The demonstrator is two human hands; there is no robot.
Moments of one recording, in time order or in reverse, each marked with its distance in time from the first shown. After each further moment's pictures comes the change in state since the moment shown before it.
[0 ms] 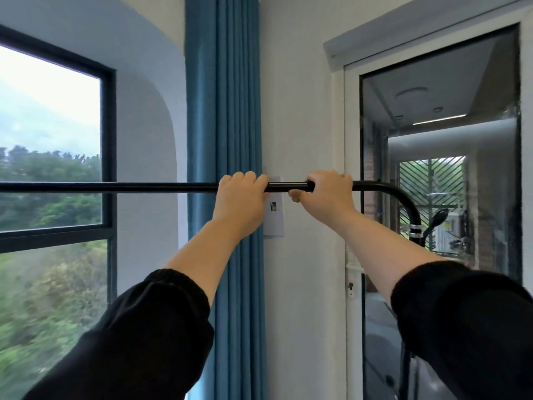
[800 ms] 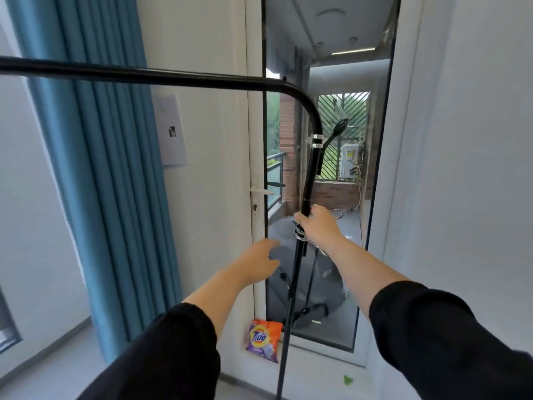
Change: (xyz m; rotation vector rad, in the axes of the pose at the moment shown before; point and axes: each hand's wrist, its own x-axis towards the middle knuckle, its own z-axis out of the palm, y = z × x) left_hand -0.153 0.283 0.106 -0.959 -0.962 -0.014; right_hand -0.211 0.221 -0.021 0.292 -0.317 0.762
